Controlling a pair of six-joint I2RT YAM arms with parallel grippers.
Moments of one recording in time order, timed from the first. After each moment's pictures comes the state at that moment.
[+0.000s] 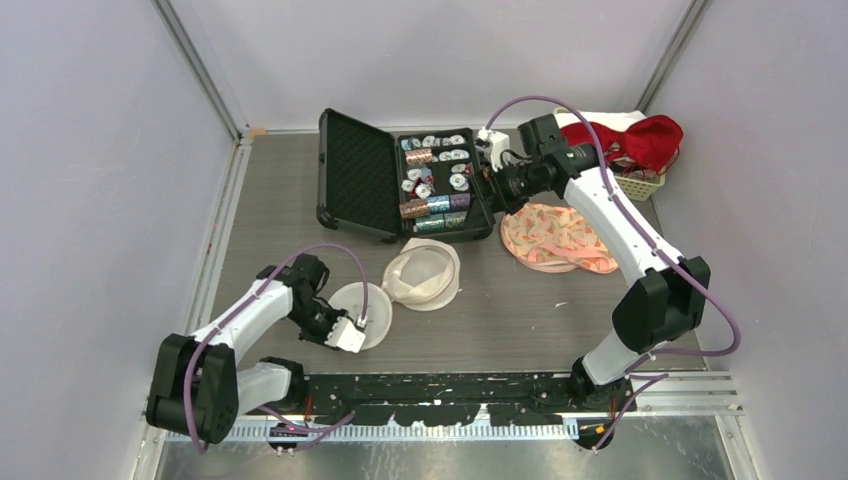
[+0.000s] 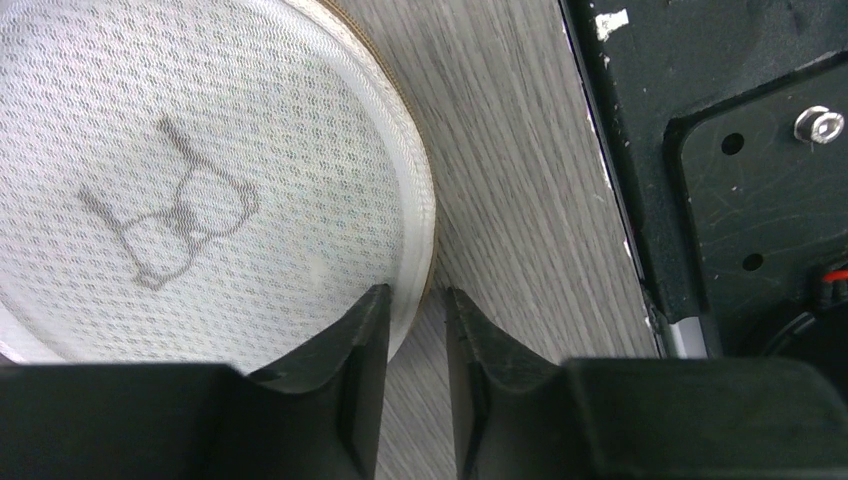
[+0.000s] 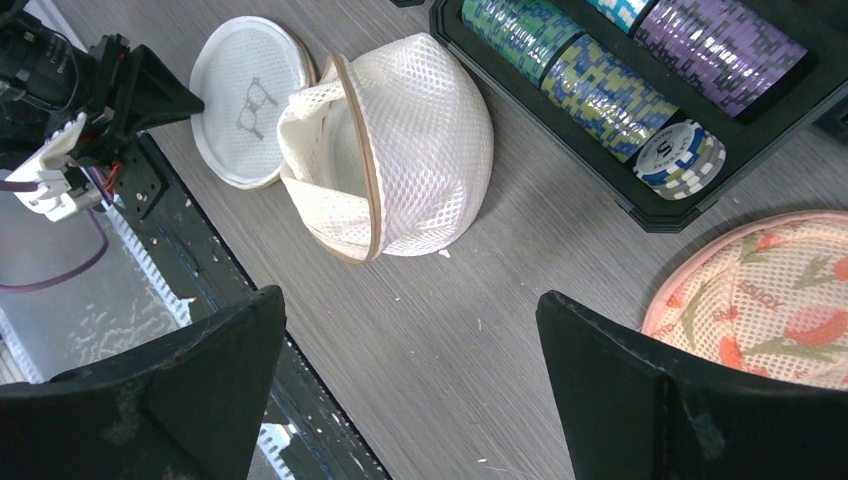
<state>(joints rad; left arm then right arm) -0.23 1.16 0.54 -1.00 0.49 1.77 0.35 1.61 1.56 -0.93 -0.61 -0.15</state>
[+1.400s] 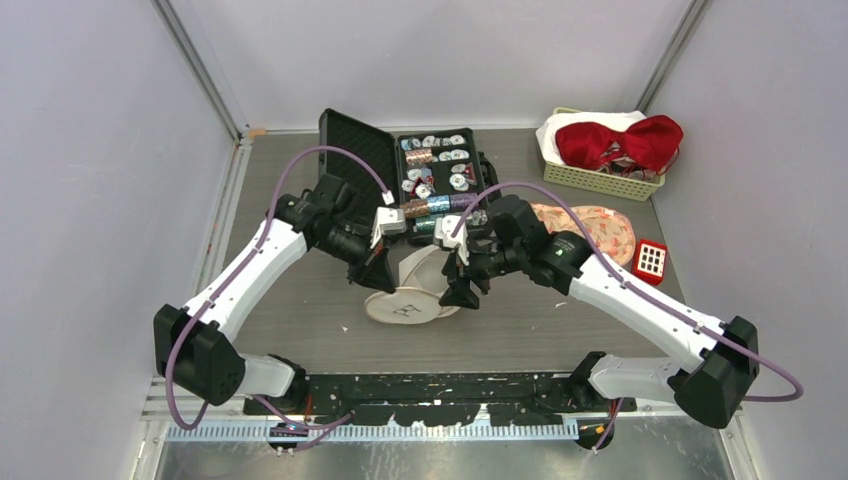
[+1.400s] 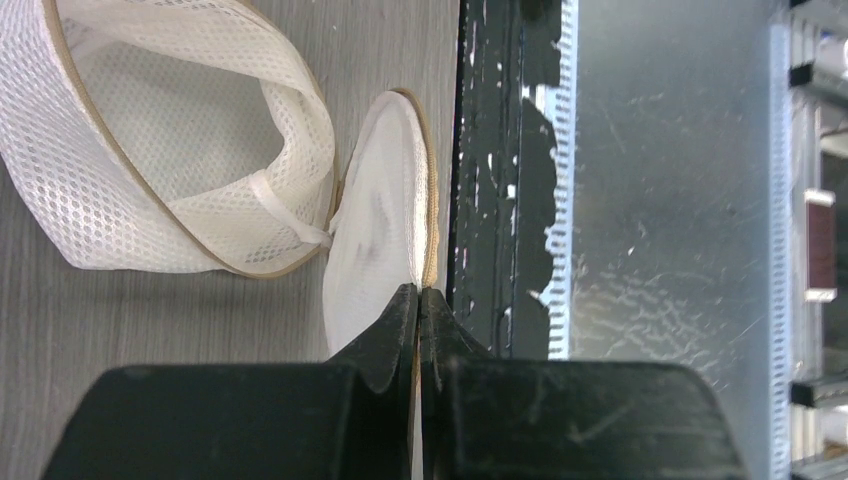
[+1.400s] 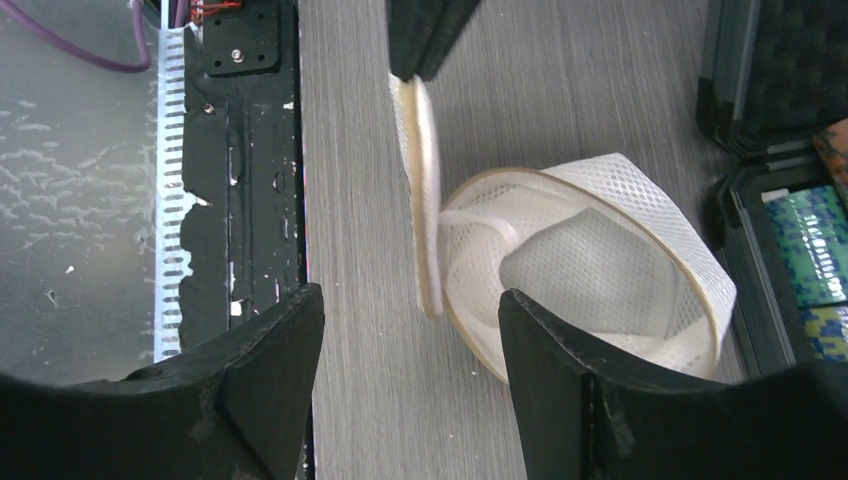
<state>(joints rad) -0.44 1.35 1.21 -1.09 0.97 0.64 0.78 1.19 1.04 -0.52 -0.63 -0.36</state>
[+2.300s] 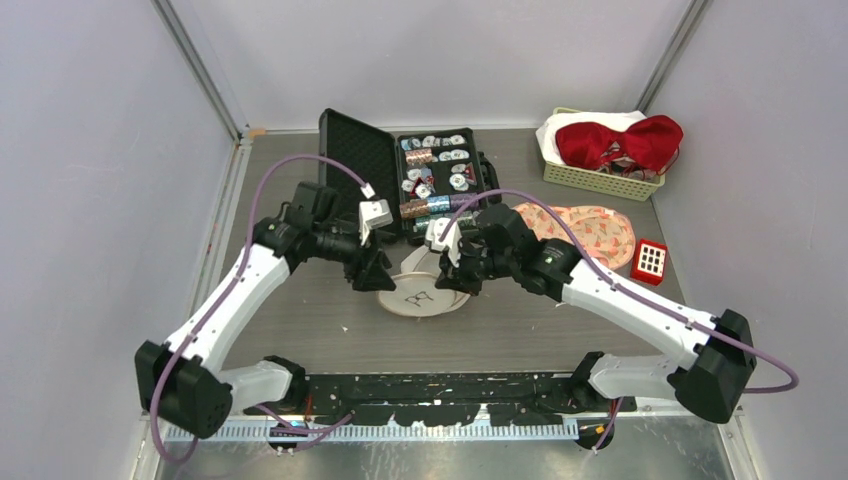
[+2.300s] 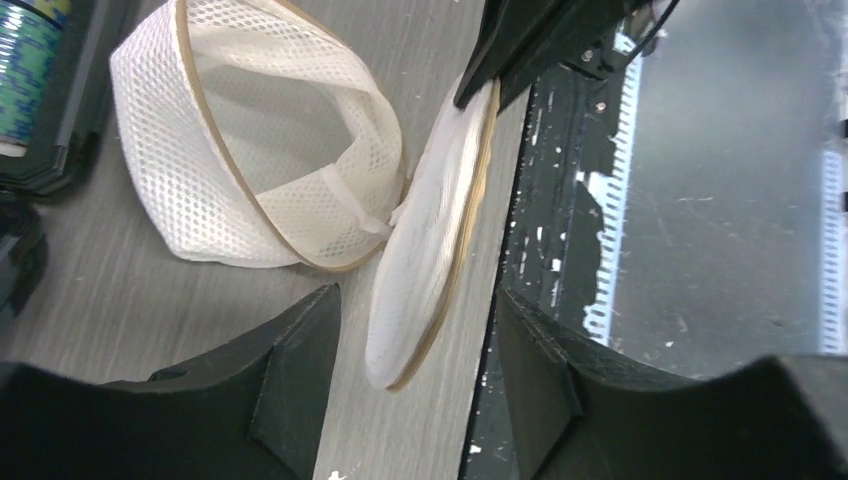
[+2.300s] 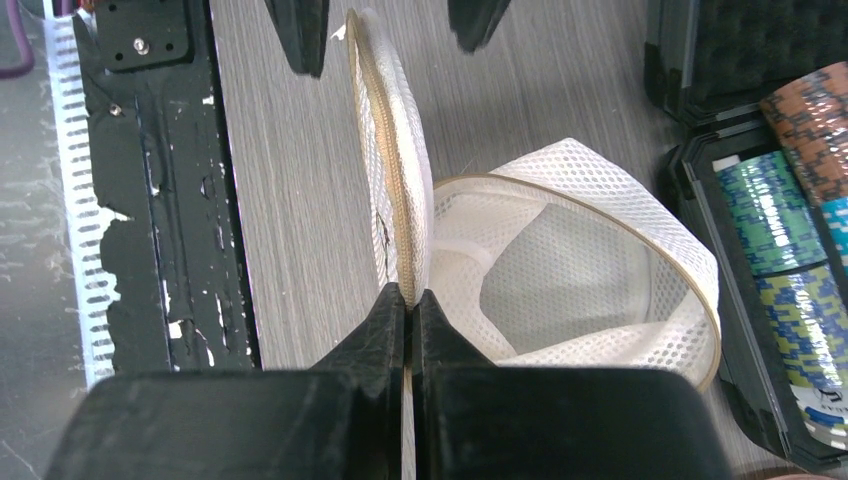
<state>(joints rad) -0.40 1.24 1.10 -0.82 0.94 0.42 0.84 1.23 1.02 -0.44 -0.44 -0.32</state>
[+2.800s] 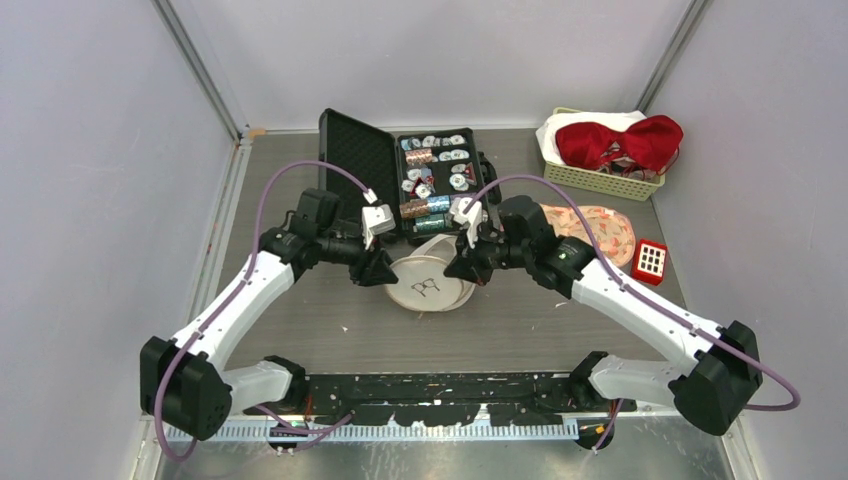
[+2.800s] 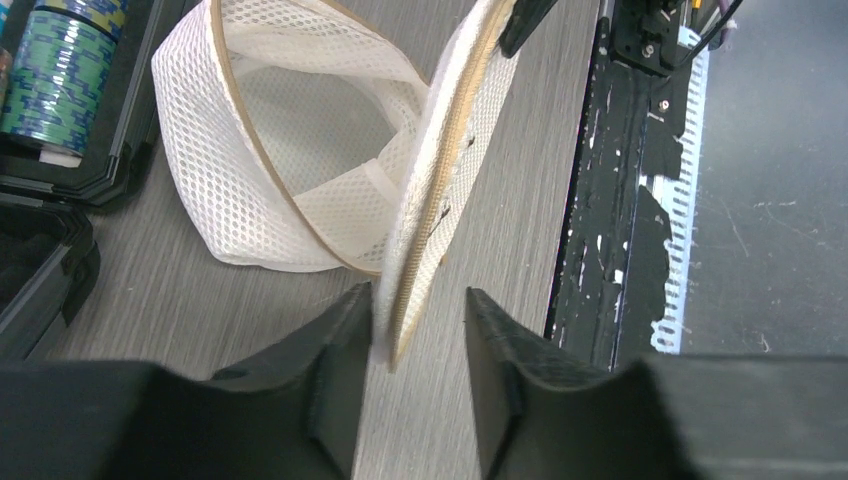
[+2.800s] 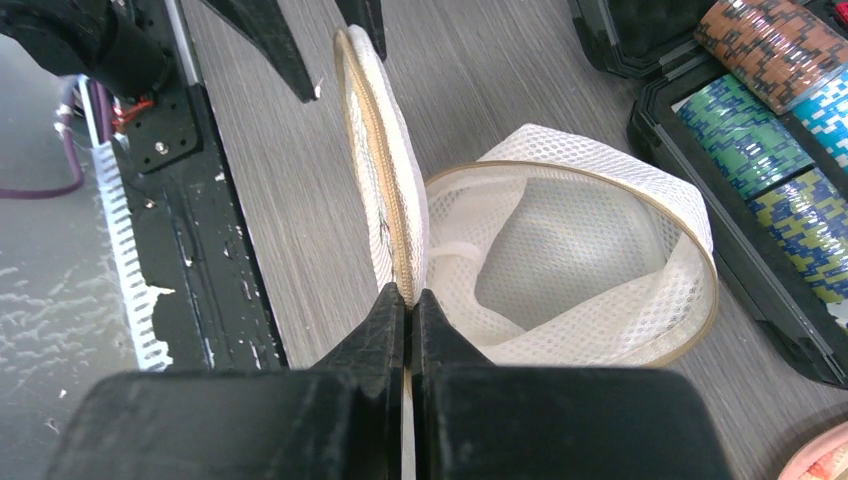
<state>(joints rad) -0.40 1.17 0.94 -0.60 0.89 0.42 0.72 1.17 0.94 -0.34 -0.50 -0.12</state>
